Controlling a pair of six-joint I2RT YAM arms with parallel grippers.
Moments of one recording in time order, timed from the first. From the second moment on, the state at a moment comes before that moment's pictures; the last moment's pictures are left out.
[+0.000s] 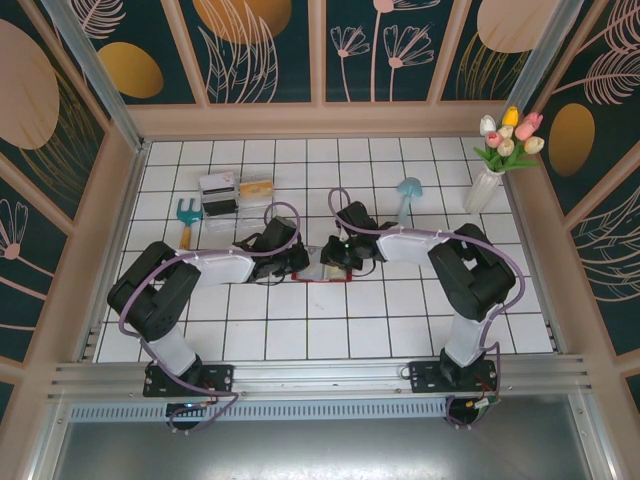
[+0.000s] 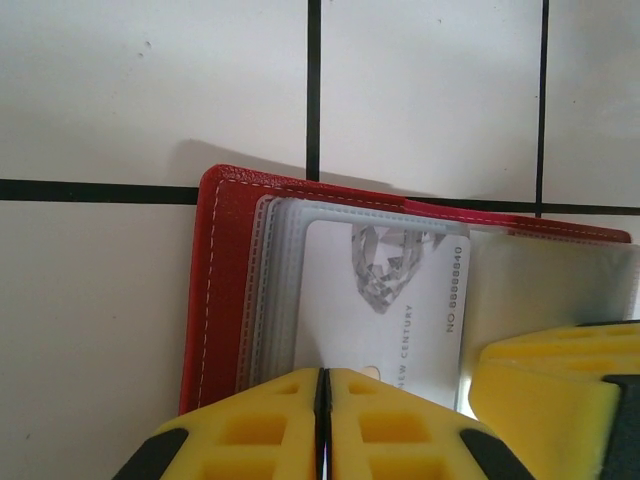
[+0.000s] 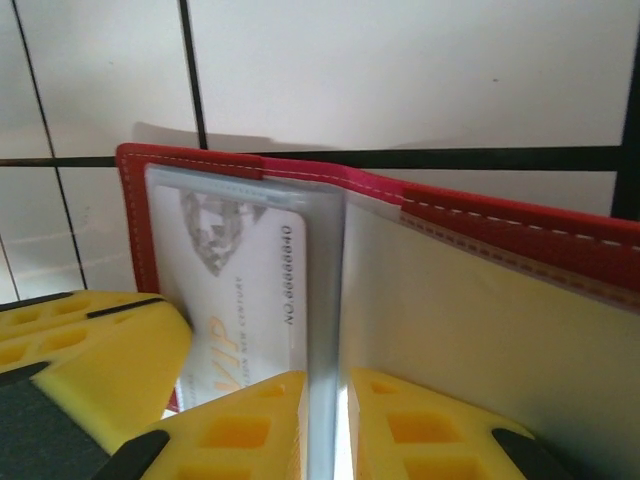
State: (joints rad) left arm -0.67 1.71 0.79 -0.01 0.12 -0.85; right arm 0.67 1.81 0.98 -0.21 -0.36 0.81
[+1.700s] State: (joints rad) left arm -0.67 1.71 0.78 0.04 0.13 -0.85; right arm 0.60 1.85 0.87 0.07 -0.58 0.81
